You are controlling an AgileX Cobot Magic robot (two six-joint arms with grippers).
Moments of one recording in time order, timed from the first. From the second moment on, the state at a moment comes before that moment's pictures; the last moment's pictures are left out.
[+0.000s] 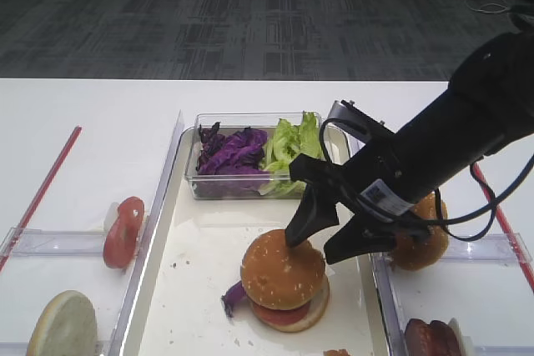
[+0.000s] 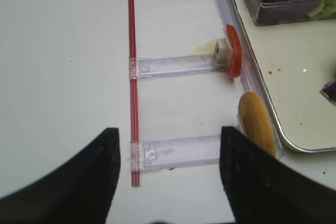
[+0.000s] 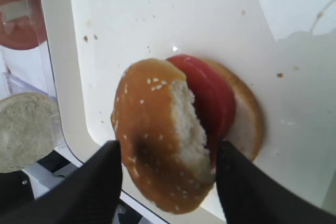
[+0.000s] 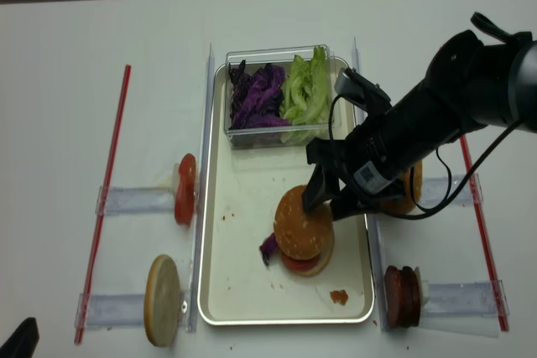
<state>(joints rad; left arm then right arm) -0.10 -0.02 -0.48 0.04 1.18 -0.06 0.35 1.76 -0.89 1.02 0.83 -0.43</state>
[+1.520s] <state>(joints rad) -0.10 -0.02 -0.48 0.04 1.18 -0.06 0.35 1.72 -1.28 0.35 1.19 0.13</state>
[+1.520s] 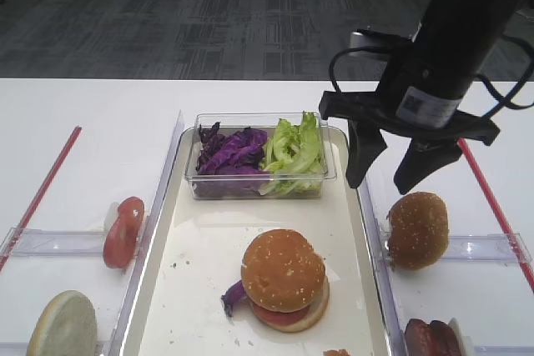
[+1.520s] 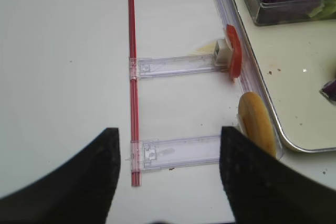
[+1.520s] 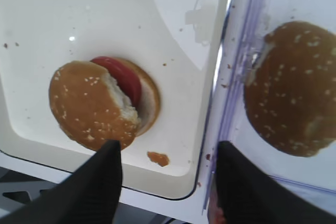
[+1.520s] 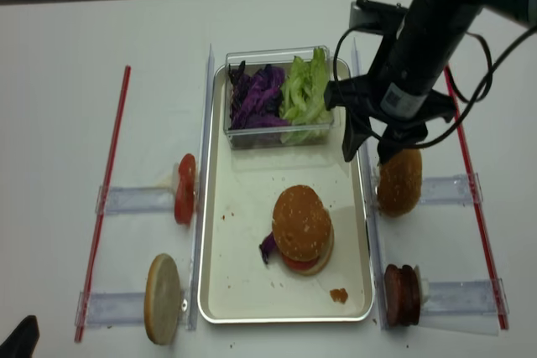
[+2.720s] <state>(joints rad) -0.10 -0.02 -0.48 0.04 1.18 -0.06 0.34 1.66 -1.38 0.10 1.22 0.19</state>
